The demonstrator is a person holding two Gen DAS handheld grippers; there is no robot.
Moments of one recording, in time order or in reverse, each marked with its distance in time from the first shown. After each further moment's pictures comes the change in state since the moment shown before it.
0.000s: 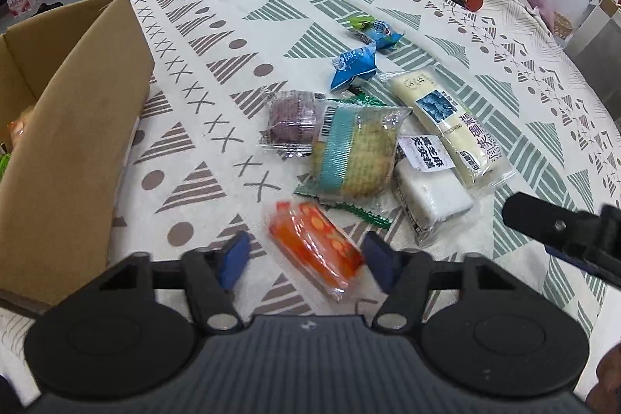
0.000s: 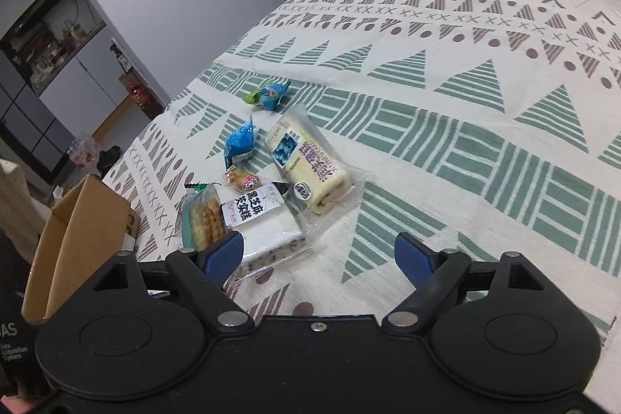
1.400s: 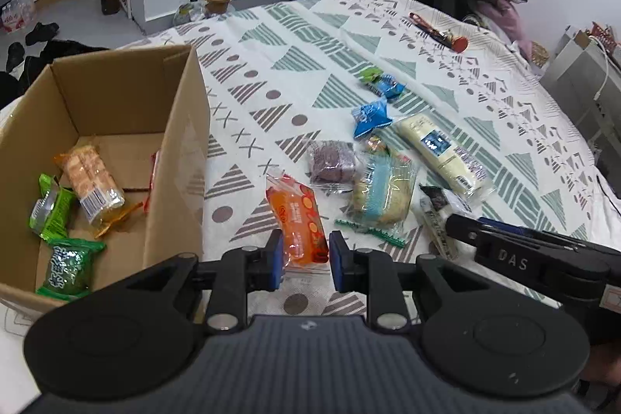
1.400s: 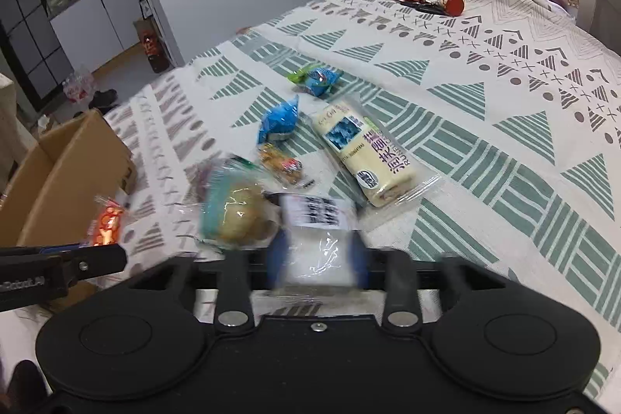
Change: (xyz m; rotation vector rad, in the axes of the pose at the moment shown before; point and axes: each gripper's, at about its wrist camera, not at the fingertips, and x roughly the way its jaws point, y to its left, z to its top) left arm -0.057 0.051 0.007 0.010 -0.096 -0.071; right arm 0.016 0.058 -0.010 -0.244 0.002 -0.071
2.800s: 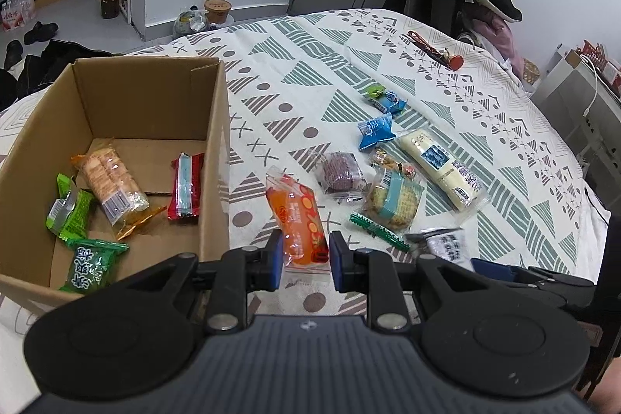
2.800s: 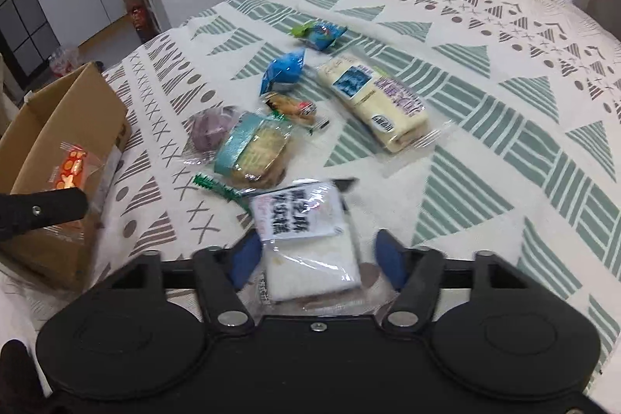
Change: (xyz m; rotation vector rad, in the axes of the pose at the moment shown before) left arm -0.017 0.023 -0.003 -0.025 -0.036 -0.037; right arm 0.013 0.018 -0.022 -0.014 0.084 -0.058
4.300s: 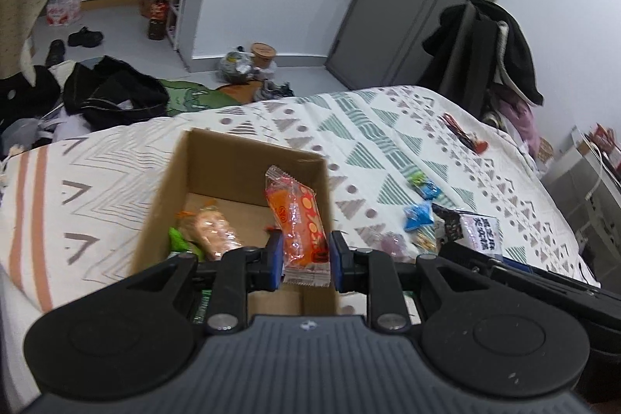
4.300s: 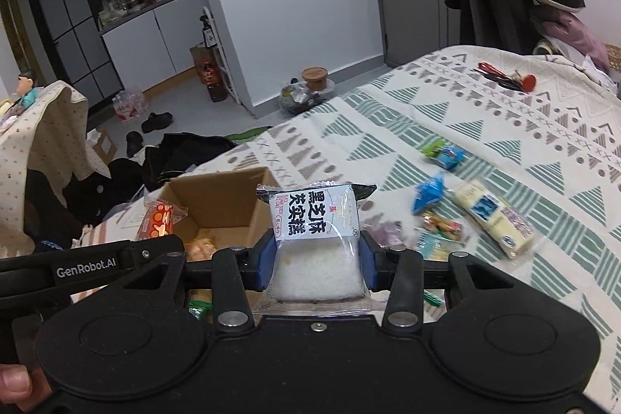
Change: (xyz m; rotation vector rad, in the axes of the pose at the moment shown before) left arm -0.080 0.082 0.036 -0.146 -0.141 0.030; right arm -0.093 0.124 0.050 -0.058 -0.194 0.155
